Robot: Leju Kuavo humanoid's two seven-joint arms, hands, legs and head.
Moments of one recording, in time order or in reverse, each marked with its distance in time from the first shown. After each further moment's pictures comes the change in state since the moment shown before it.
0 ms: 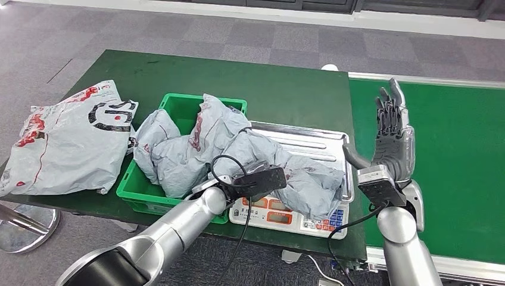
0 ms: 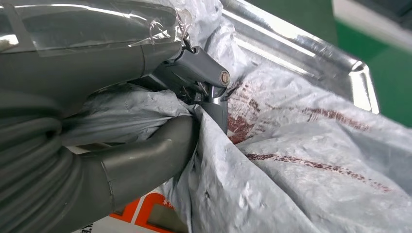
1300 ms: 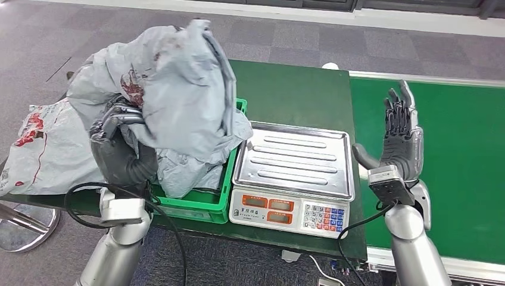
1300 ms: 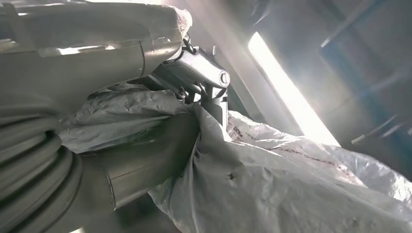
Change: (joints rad) left arm 0.430 0.265 0.251 -1.171 -0.040 0.738 -0.226; right arm -0.011 -0.059 0.000 0.055 -0.066 -0.032 -0.053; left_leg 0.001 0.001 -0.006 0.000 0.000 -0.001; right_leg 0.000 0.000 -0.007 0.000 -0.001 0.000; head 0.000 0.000
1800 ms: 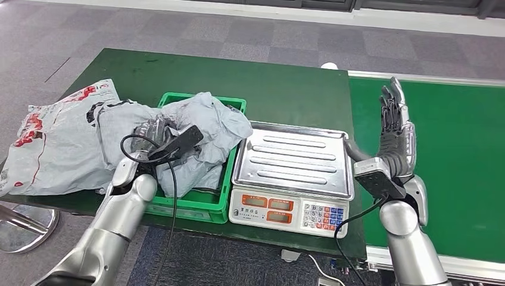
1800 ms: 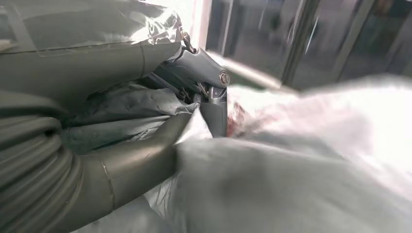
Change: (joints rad) left arm -0.298 -0.004 0.218 0.744 -0.574 -0.473 0.604; right arm -0.029 0.022 -0.002 0.020 0.109 0.007 0.063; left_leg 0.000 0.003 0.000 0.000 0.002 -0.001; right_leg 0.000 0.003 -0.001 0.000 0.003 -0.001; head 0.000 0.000
